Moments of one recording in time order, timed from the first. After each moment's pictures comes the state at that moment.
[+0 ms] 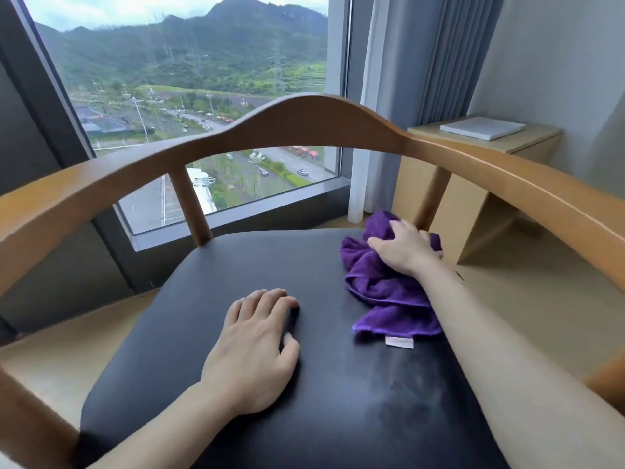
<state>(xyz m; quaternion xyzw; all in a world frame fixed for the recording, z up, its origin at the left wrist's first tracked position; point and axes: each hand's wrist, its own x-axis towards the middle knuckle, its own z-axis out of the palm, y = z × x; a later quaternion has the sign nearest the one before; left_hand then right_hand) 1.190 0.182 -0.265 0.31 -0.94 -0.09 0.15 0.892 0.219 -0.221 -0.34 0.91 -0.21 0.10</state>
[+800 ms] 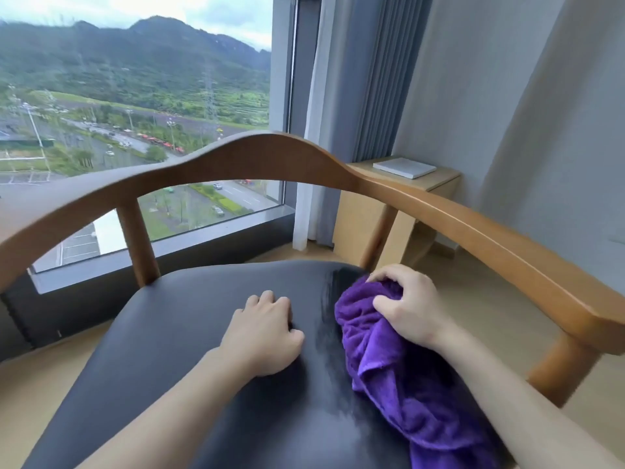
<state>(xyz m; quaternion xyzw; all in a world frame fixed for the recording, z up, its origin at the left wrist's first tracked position) 1.113 0.136 -0.237 0.28 -0.95 -0.14 0.06 0.939 0.310 -0.198 -0.43 0.81 -0.40 -0.01</state>
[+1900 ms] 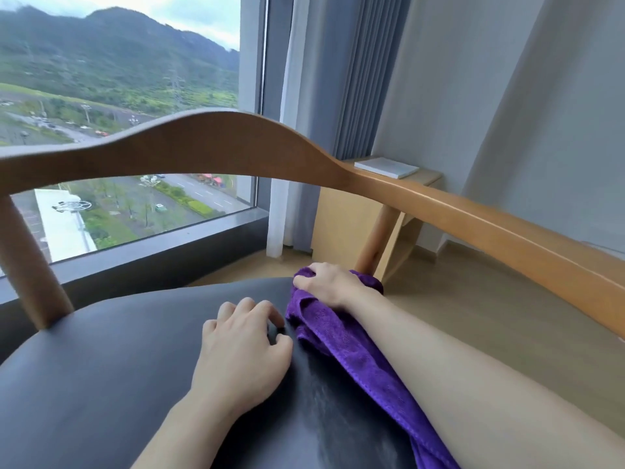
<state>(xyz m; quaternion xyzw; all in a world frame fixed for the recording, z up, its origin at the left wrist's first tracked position) 1.047 0.096 -0.275 0.27 -0.90 -0.21 0.26 0.863 0.146 -0.232 -0.37 0.91 -0.15 0.13</state>
